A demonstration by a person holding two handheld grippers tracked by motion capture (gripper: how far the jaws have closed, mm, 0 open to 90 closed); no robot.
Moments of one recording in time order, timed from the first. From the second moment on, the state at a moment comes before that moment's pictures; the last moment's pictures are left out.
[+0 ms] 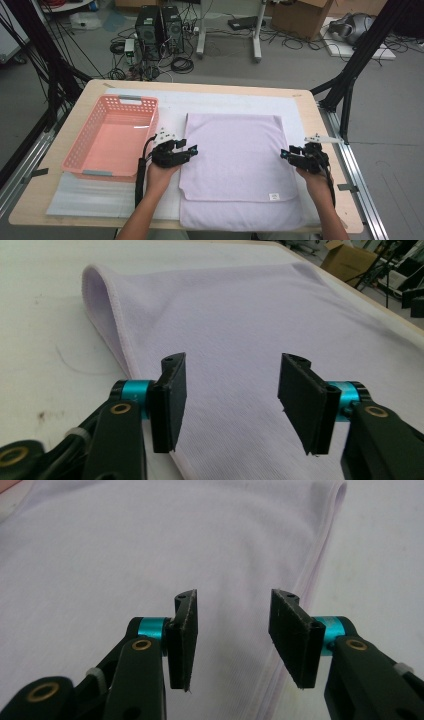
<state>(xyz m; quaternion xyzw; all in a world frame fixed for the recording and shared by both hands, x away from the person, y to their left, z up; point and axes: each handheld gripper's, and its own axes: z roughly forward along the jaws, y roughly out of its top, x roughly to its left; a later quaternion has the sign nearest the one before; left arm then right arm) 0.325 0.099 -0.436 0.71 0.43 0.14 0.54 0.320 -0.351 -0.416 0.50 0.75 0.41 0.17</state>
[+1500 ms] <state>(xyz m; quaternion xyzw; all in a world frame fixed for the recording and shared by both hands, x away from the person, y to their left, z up) 0.217 0.120 -0.441 0.75 0.40 0.11 0.52 0.209 -0.364 -0.435 0.49 0.76 0.39 0.18</state>
